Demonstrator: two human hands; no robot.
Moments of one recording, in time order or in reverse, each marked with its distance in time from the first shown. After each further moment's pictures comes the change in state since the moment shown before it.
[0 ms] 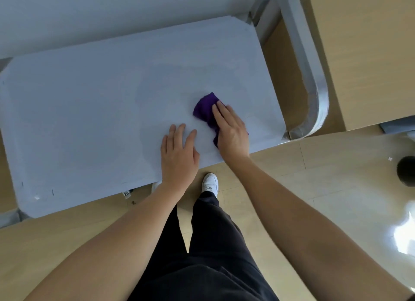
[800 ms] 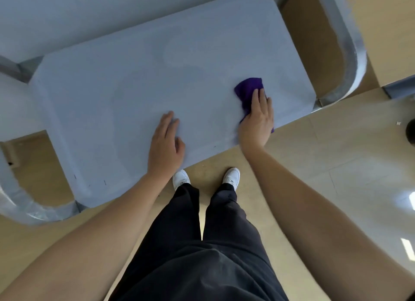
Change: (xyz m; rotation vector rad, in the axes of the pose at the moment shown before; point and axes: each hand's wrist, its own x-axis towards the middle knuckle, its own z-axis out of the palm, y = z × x) left_hand -0.019 -0.147 -0.038 -0.320 -0.029 0.104; right_hand -0.026 -0.080 0.018 -0.038 0.188 0.616
